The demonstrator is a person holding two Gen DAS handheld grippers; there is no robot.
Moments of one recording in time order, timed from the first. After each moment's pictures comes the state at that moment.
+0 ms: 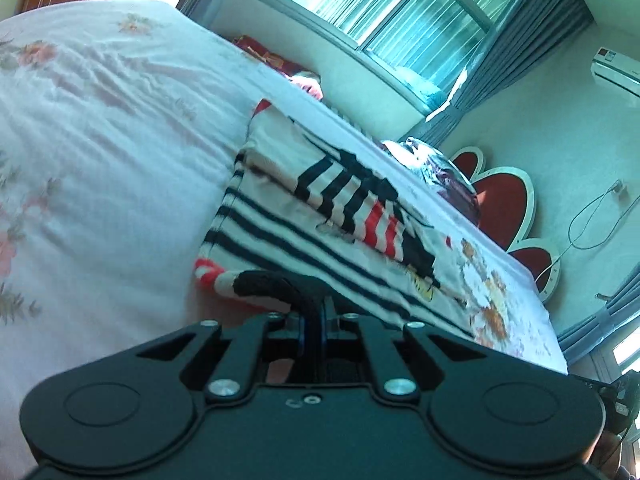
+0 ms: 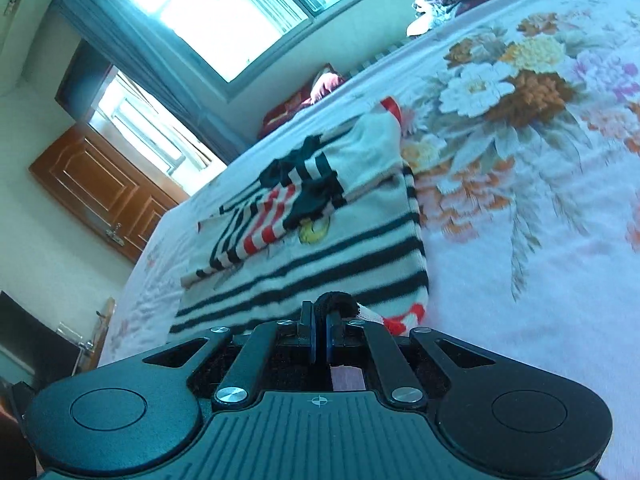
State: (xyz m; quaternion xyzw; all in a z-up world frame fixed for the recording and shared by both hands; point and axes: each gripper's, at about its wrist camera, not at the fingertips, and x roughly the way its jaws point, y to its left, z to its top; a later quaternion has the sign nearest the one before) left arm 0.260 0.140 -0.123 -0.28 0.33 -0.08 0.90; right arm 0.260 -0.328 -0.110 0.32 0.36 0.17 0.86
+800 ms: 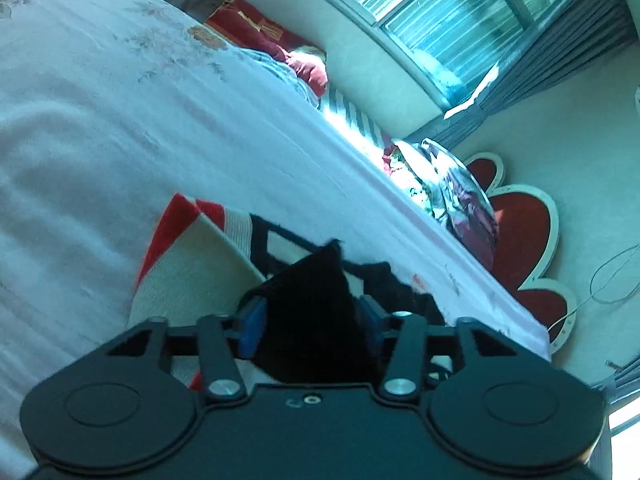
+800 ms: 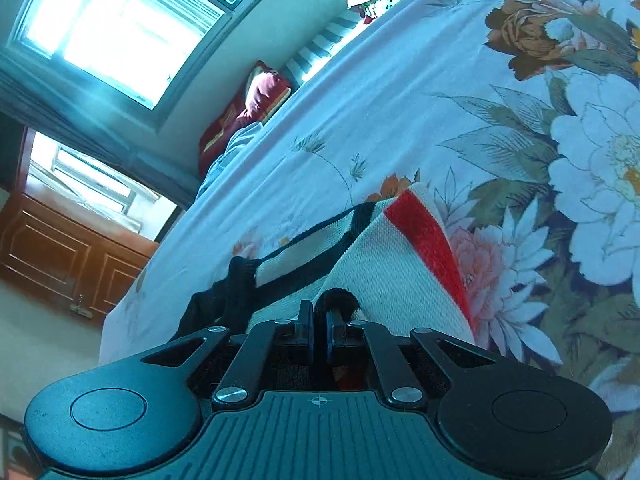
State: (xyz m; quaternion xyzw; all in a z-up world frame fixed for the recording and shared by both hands) left arm 0.611 0.154 -0.168 -0.32 0.37 -0.10 0.86; right arm 0.610 -0.330 -0.175 0.39 0.42 0.10 0.82
